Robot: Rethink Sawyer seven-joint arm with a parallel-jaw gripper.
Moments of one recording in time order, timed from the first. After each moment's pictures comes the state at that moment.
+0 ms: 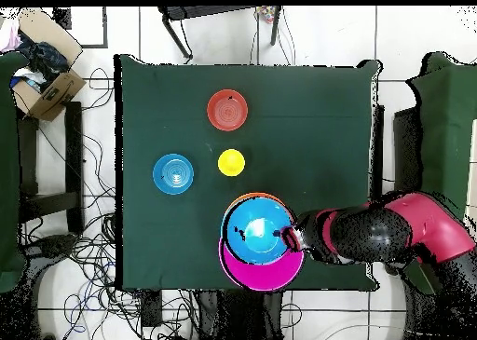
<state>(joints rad) -1.45 -0.56 1.36 2.04 -0.61 1.17 1.62</state>
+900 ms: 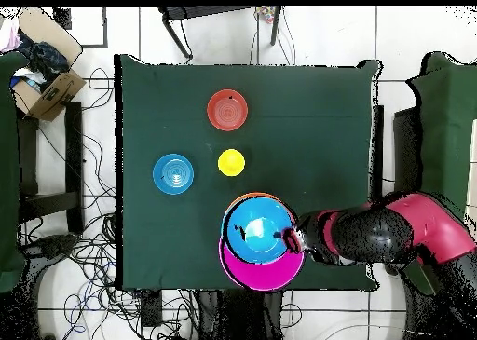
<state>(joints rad) -1.45 -0.56 1.36 2.04 -0.61 1.18 1.62</state>
